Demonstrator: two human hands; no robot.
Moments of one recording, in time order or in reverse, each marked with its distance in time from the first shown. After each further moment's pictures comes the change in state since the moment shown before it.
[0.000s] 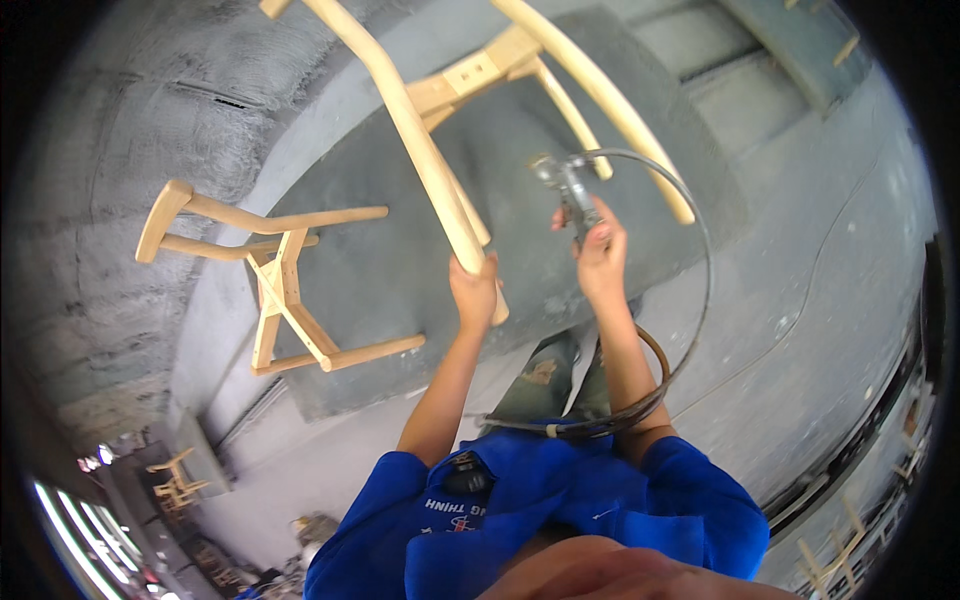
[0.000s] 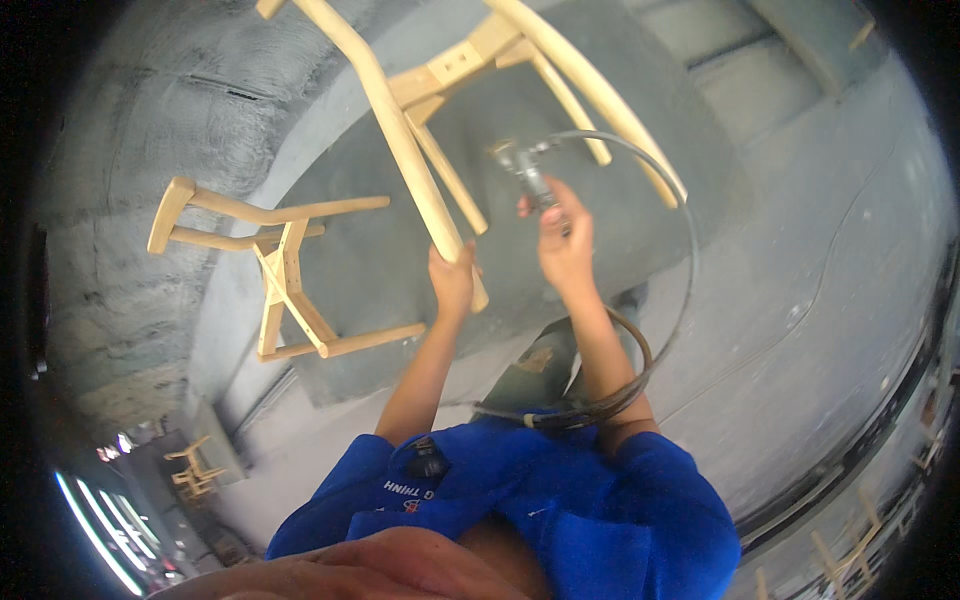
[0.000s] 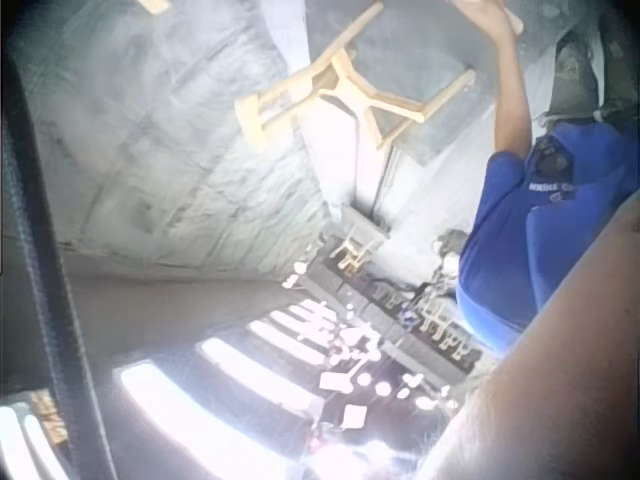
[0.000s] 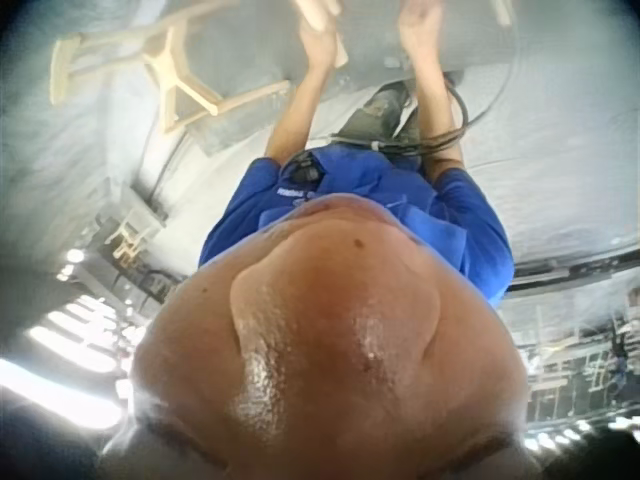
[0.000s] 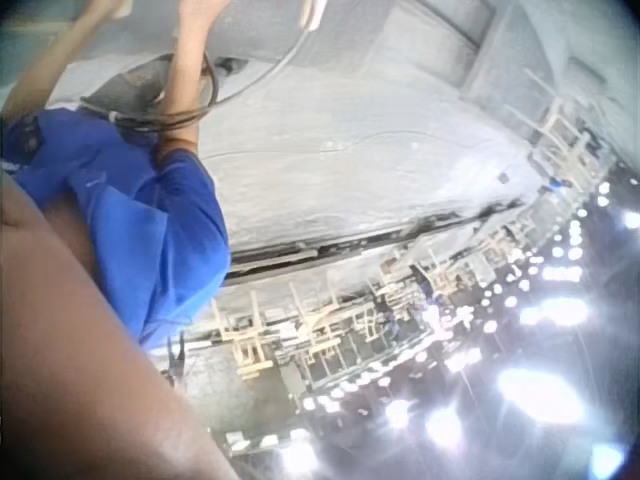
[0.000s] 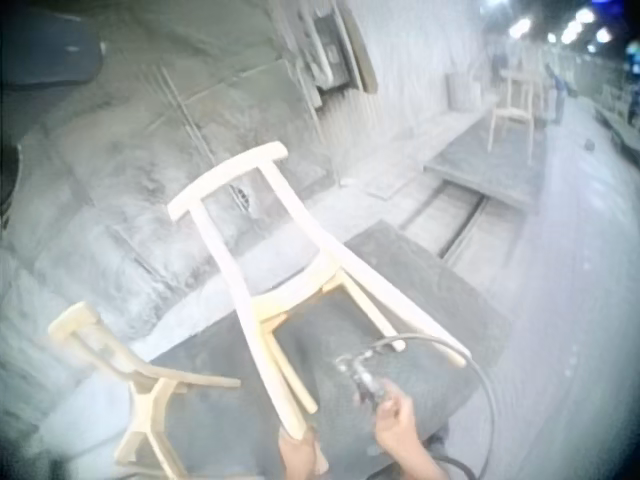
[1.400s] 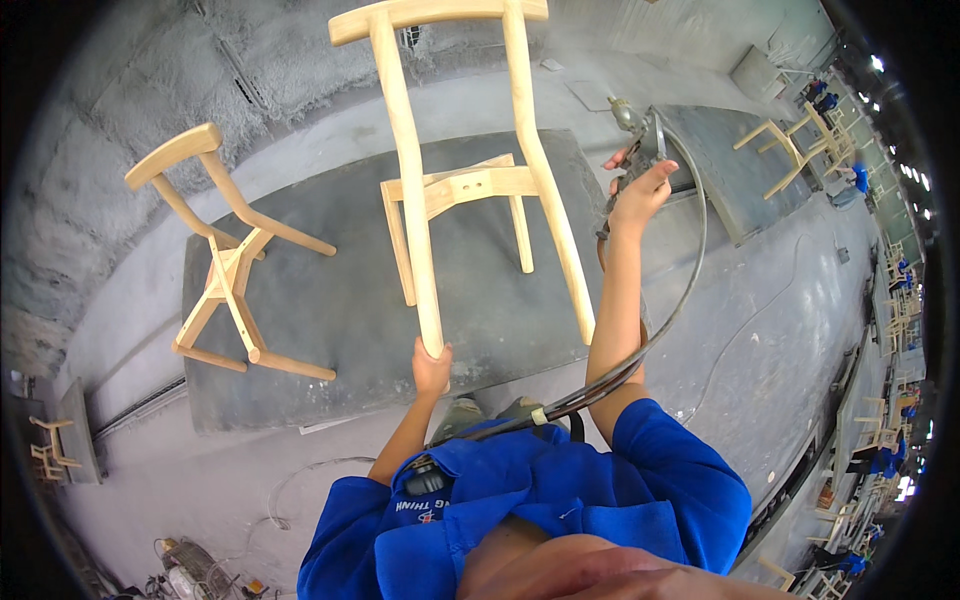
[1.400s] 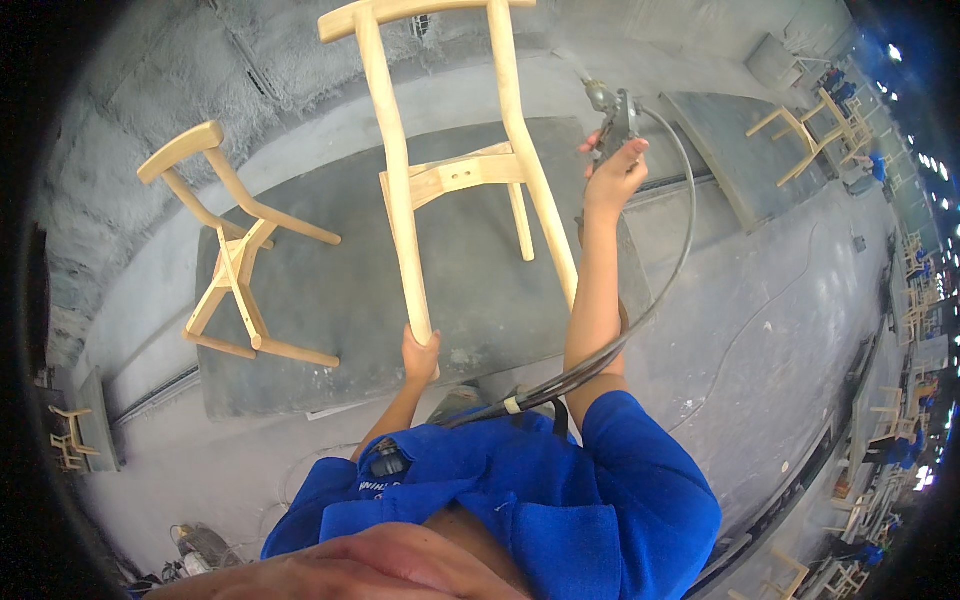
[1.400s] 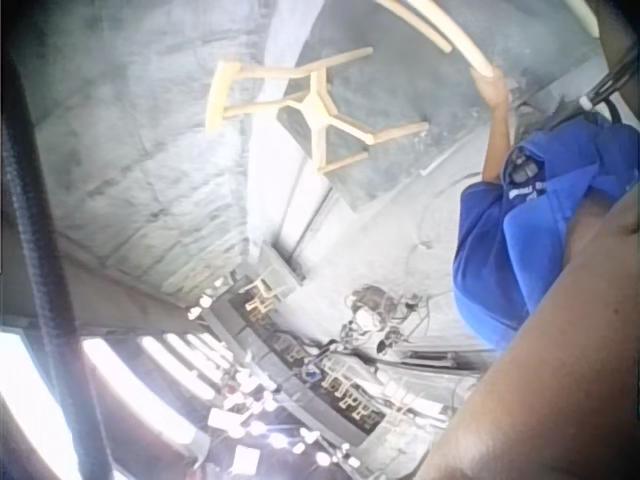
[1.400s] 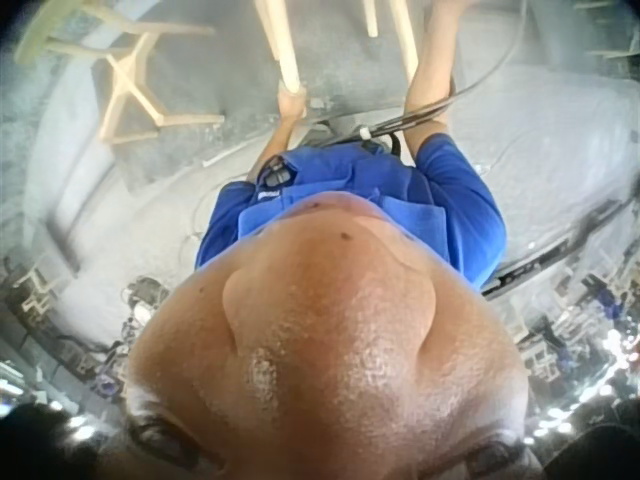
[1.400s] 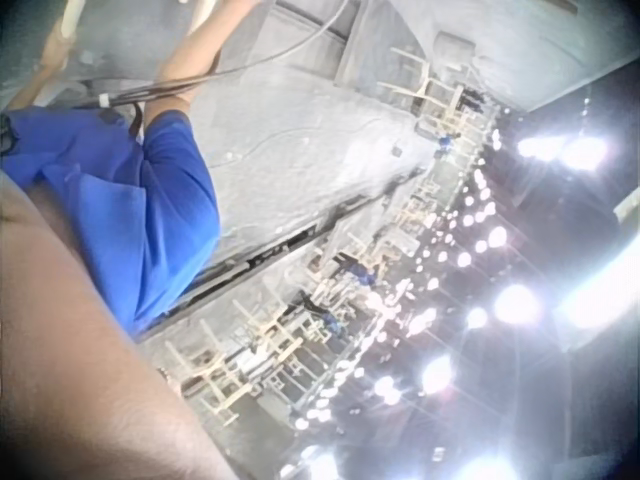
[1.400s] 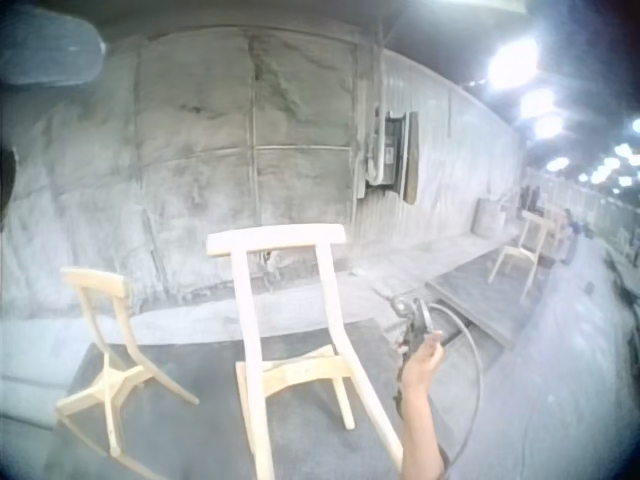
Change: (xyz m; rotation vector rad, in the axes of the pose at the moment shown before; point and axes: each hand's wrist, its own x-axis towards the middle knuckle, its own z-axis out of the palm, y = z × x) left_hand -0.094 -0.080 0.004 0.152 0.139 0.046; right_hand 0.148 -0.165 -0.046 -0.018 0.200 -0.399
